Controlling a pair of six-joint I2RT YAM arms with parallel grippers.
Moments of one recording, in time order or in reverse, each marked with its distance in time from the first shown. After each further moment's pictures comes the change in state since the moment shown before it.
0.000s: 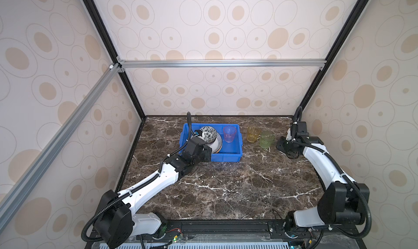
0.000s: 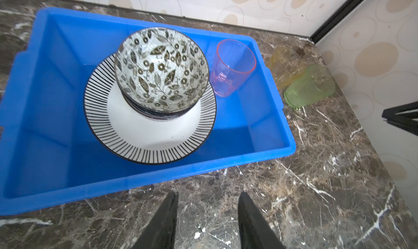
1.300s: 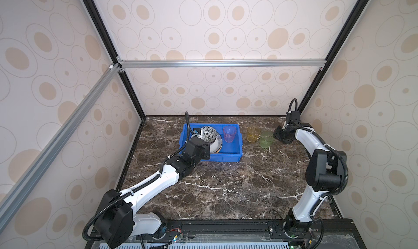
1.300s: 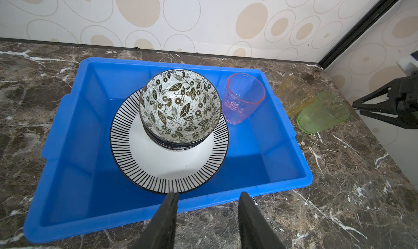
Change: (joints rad) left arm 0.000 0.017 -0.031 0.126 -0.094 0.077; right arm -0.031 0.393 0.313 0.068 -0.027 0.040
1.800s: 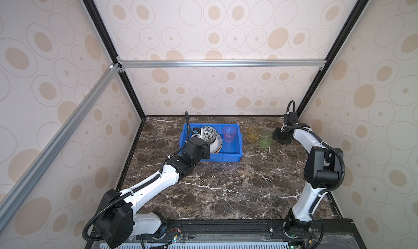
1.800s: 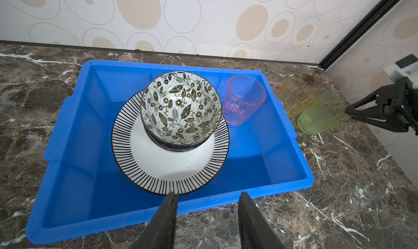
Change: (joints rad) left arm 0.000 0.000 0.000 0.006 -0.005 0.002; right arm 0.000 0.044 0.002 0.005 -0.005 0.000
